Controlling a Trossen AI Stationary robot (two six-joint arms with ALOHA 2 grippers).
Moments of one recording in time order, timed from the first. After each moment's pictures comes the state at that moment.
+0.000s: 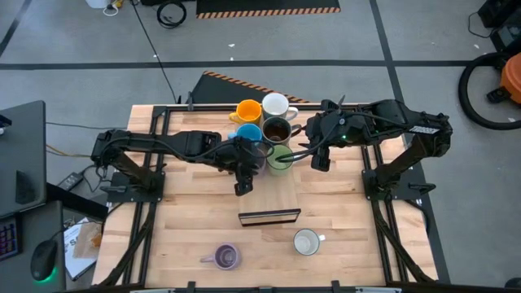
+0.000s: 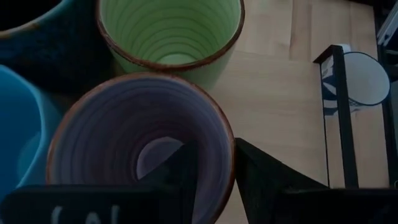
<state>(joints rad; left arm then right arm) -0.06 1.59 1.55 -0.80 -0.11 -0.25 0.15 1.48 1.96 -1.31 0.43 0.11</state>
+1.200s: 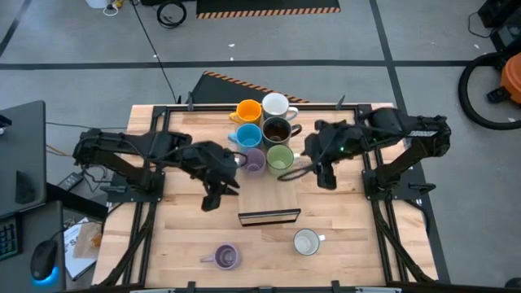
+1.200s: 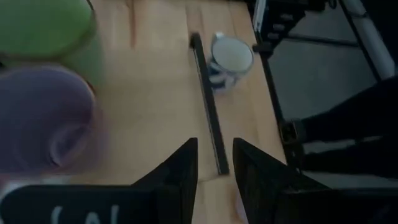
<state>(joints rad) -0.18 1.41 1.55 -0.87 0.11 -0.21 0.20 1.49 1.92 -1.32 0.18 0.19</state>
